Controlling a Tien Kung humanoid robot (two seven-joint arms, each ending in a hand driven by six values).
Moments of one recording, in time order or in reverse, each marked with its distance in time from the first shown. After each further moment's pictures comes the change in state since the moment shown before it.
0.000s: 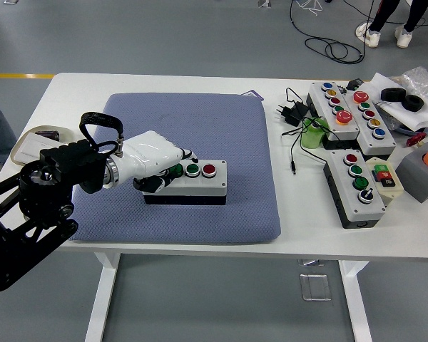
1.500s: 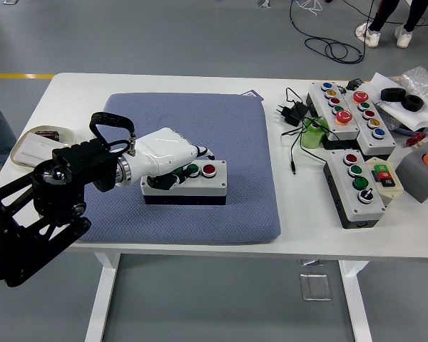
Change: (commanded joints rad) left arm -0.028 -0.055 0.032 0.056 0.000 0.071 -0.042; right arm 0.003 -0.002 -0.008 0.000 0.009 0.000 0.001
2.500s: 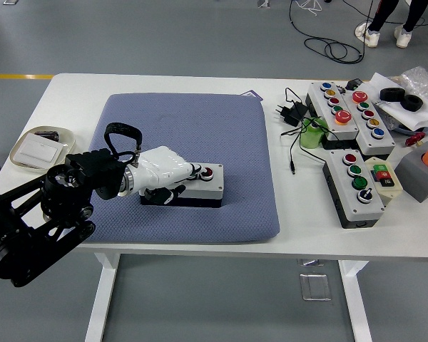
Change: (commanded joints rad) left arm -0.009 -0.005 0.035 0.065 0.000 -0.088 0.016; right arm -0.004 0.000 -0.002 0.000 0.001 0.000 0.000
